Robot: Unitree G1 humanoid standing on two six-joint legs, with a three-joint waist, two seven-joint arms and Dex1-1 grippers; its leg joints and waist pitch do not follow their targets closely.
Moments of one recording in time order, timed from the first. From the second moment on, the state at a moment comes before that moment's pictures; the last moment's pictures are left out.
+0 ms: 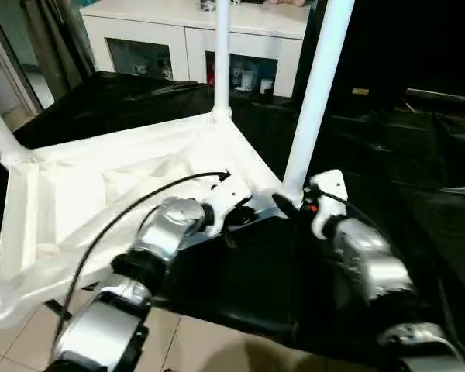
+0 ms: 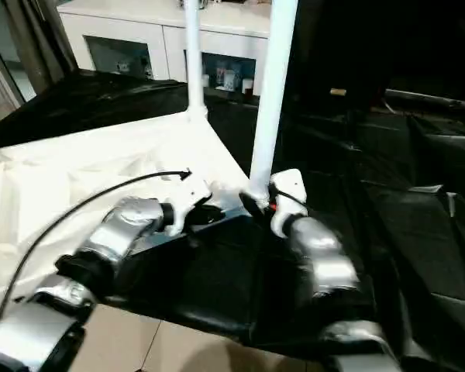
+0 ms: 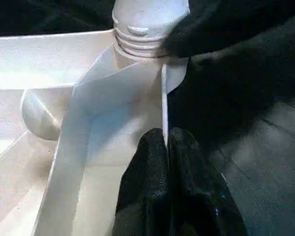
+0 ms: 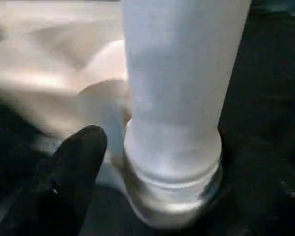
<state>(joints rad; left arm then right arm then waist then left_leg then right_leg) -0.71 0.19 -0.25 0.77 0.10 0.08 -0.95 -0.47 -0.28 0.03 0.58 0.15 0.09 0.77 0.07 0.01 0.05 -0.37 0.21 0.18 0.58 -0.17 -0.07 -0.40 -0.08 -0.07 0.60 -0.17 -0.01</state>
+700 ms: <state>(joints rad) -0.62 0.31 -0.28 0.62 0.02 0.09 -1.23 -0.46 -0.44 0.13 0.51 0.18 0.15 1.17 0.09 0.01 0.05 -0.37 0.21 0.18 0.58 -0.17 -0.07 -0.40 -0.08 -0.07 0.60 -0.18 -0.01</state>
